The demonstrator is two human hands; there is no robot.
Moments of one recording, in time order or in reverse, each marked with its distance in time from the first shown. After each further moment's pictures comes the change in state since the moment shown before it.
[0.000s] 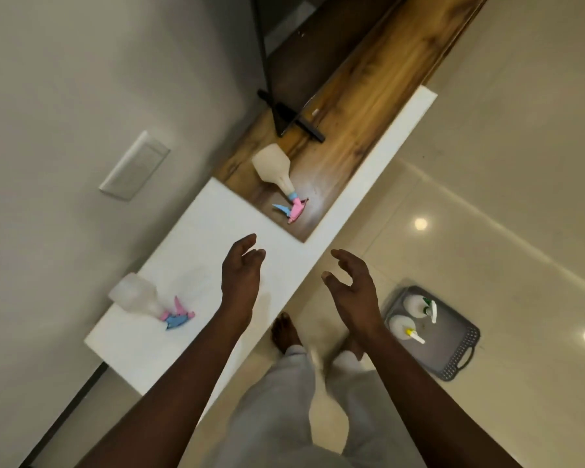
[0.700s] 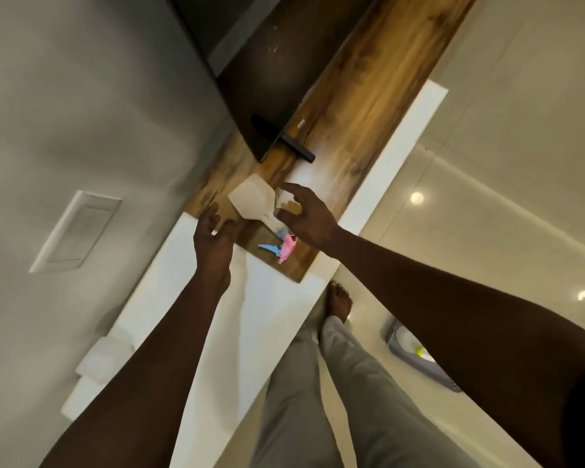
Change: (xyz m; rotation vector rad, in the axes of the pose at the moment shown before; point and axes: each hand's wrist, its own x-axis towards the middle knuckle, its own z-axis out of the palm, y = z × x) left_hand 0.212 0.044 0.050 -0.026 0.033 -0.091; right_hand 0.264 -0.076 0.065 -0.293 -0.351 -0.011
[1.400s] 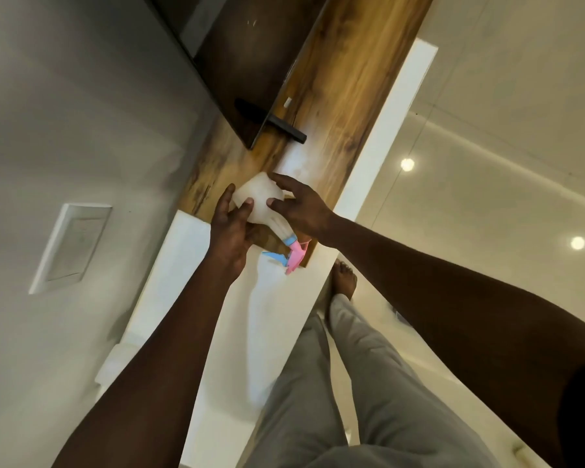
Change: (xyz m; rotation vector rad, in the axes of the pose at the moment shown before) left_hand 0.007 0.011 0.012 -0.161 -0.318 -0.156; right_hand -0.004 -0.005 0.015 0.213 -0.034 0.090
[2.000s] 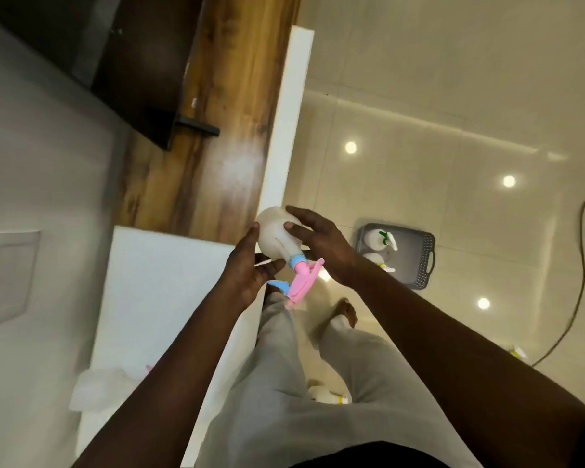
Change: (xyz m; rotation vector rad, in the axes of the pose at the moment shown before) left_hand -0.128 -0.070 0.080 0.056 -0.204 -0.422; right_hand -0.196 0.076 -0.043 0.595 0.324 0.139
